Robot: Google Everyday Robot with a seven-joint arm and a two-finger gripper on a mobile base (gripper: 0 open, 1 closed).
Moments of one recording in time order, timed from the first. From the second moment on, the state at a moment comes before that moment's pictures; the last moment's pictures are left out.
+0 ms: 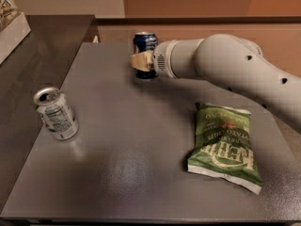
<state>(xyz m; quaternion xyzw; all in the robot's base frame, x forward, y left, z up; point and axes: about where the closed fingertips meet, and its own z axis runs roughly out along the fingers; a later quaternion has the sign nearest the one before) 0.614 0.014 0.915 -0.81 -0.22 -0.48 0.26</state>
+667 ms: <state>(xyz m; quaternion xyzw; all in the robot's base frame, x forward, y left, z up) 0.616 0.025 0.904 -0.79 -0.25 -0.50 0.26</state>
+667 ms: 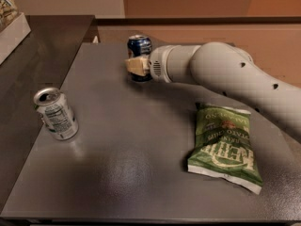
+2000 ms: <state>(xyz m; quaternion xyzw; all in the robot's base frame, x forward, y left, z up) 0.634 0.050 0.892 -0.74 -0.31 -0.55 0.23</state>
